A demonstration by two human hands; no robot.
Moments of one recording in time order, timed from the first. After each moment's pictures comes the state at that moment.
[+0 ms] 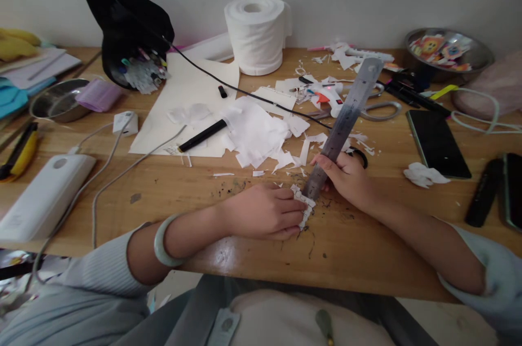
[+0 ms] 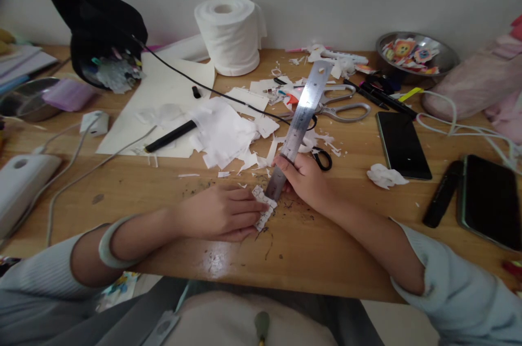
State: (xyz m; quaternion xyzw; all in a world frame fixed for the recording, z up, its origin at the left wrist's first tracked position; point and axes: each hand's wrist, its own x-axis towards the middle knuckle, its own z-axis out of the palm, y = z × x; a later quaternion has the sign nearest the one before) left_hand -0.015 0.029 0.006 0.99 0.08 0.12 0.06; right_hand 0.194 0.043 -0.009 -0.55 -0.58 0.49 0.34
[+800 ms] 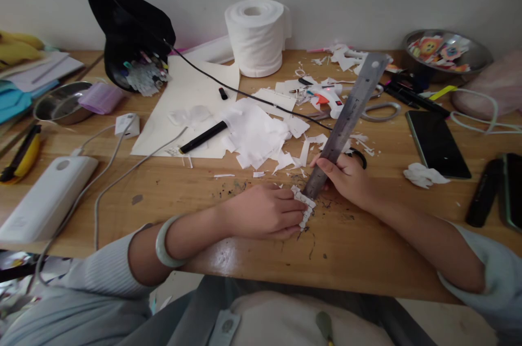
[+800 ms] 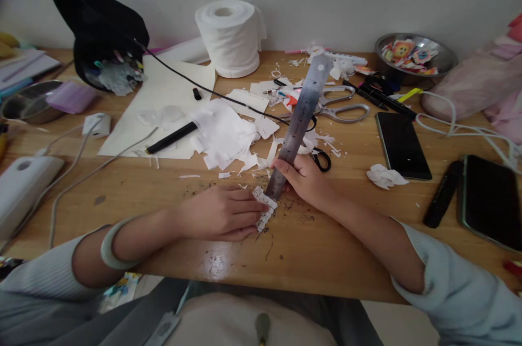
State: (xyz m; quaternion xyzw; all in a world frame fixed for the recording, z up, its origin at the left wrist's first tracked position) left_hand -0.015 0.029 0.009 0.99 0.09 0.10 0.07; right_hand 0.197 0.046 -0.006 -0.52 -0.63 0.47 0.33
